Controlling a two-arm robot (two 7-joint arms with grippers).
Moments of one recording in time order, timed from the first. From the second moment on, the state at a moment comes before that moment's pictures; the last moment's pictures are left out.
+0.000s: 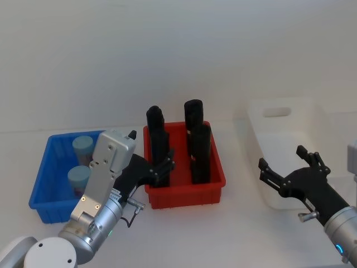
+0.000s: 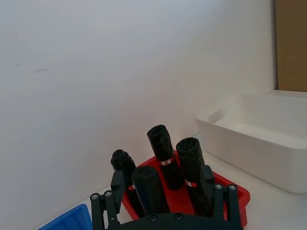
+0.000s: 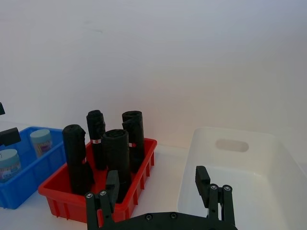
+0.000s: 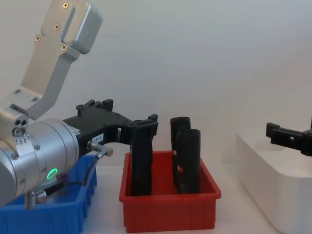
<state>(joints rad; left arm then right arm) -0.24 0.38 0.45 -1.63 -0.20 0.01 -0.01 -0.01 0.34 -0.23 -1.77 0.29 0.03 0.07</state>
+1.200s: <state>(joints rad) -0.28 0.36 0.43 -1.54 -0.23 0.03 -0.03 -0.01 0.34 -0.23 -1.77 0.29 0.03 0.07</state>
